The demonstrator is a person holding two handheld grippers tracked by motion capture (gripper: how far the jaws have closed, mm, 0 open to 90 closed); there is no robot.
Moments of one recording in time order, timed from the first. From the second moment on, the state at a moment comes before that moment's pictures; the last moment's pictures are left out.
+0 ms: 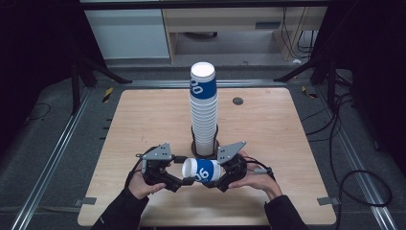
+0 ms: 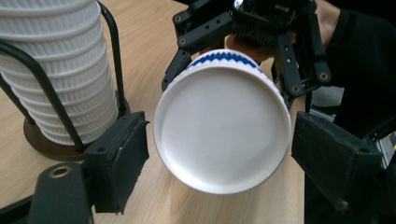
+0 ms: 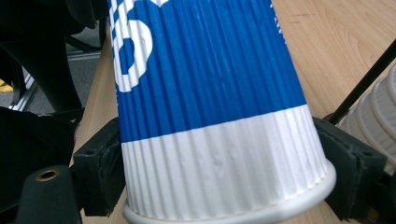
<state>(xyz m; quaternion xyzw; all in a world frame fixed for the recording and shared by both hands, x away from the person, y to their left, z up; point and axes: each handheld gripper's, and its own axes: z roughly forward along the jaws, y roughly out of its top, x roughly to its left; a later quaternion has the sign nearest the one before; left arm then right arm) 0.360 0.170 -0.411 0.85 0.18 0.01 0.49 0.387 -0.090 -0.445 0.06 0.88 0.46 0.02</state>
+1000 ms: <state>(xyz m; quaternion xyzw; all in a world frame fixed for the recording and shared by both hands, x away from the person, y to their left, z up) 0.364 0.158 -0.431 0.88 0.19 -0.01 0.43 0.381 -0.075 -0.453 0.05 0.91 0.42 0.04</state>
